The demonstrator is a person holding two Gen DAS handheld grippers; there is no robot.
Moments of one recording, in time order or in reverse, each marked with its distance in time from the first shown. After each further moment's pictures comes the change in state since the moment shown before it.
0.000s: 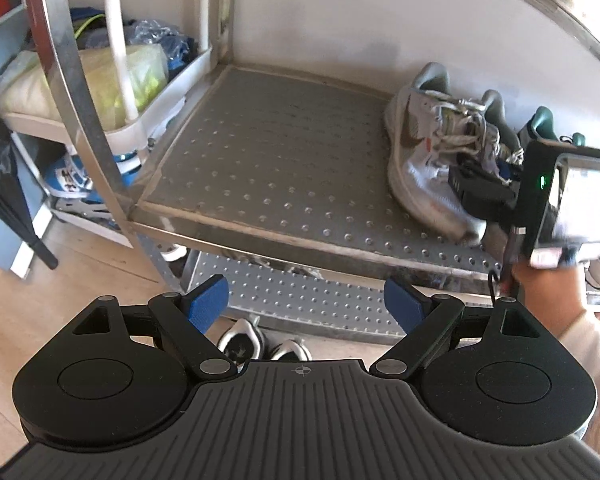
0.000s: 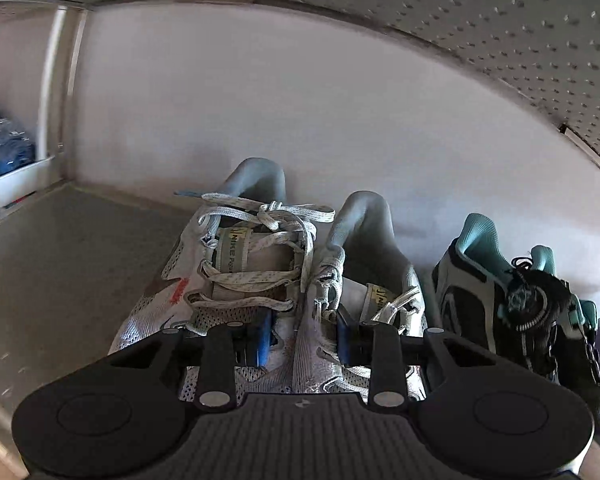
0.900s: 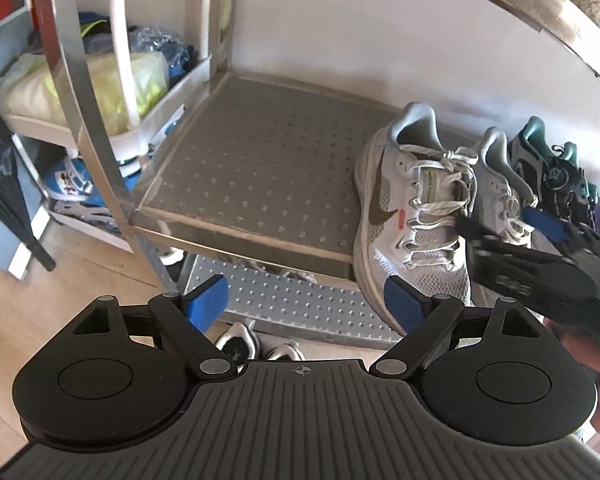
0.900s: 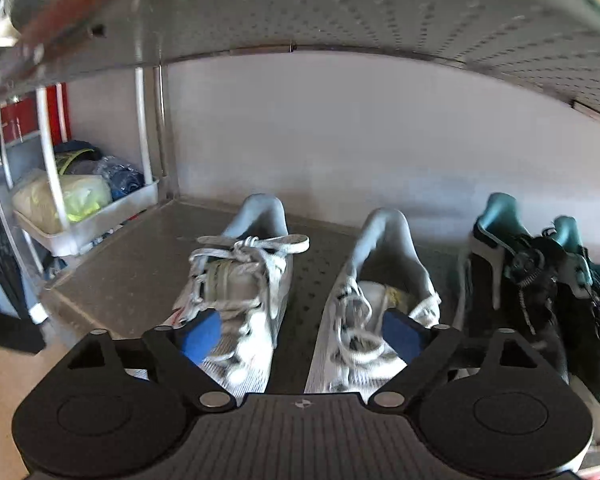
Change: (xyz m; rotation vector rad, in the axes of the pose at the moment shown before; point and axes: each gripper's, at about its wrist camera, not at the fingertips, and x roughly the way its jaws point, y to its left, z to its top) left arm -0.008 -0.002 0.001 -0.008 -0.016 -0.021; right arm -0.052 -0.030 -0.016 0.026 0.086 0.335
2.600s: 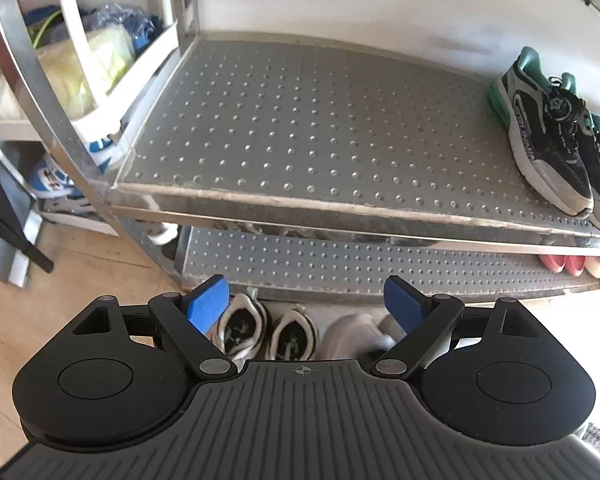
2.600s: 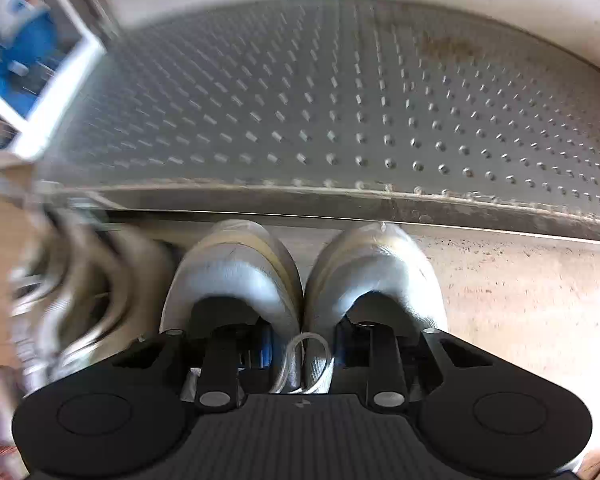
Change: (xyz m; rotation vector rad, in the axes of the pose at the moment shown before) left arm 0.019 -0.010 -0.012 0.118 0.101 0.009; right arm 0.089 0.042 -0.236 0.303 0.537 -0.004
